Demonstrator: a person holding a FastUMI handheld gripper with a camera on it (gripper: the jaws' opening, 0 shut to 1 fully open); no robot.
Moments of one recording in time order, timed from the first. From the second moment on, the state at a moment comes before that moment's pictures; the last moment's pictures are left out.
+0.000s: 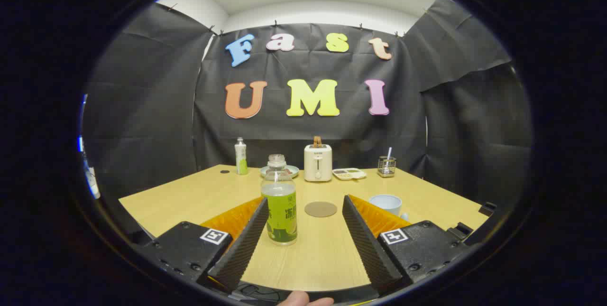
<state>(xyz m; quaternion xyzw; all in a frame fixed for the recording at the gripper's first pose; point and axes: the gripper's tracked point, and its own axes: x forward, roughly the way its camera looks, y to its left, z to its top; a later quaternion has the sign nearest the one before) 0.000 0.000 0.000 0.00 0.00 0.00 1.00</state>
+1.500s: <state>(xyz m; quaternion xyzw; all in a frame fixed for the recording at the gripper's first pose) 0.007 0.003 -0.008 0.01 0.00 0.01 1.00</state>
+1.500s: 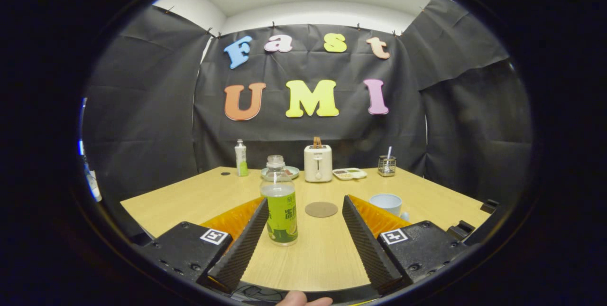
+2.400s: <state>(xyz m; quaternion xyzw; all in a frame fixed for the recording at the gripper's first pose) 0.098 0.044 -0.061 0.02 0.09 0.04 0.99</state>
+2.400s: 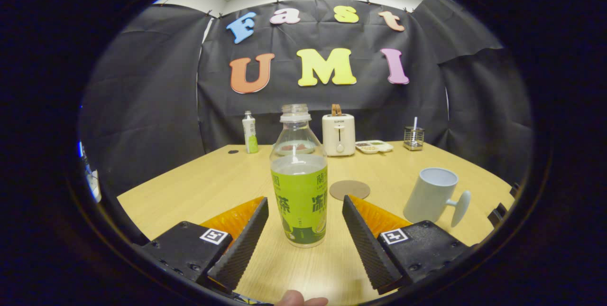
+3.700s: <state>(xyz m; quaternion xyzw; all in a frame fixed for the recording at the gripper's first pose) 0.132 0.040 -0.051 0.15 0.18 0.06 0.97</state>
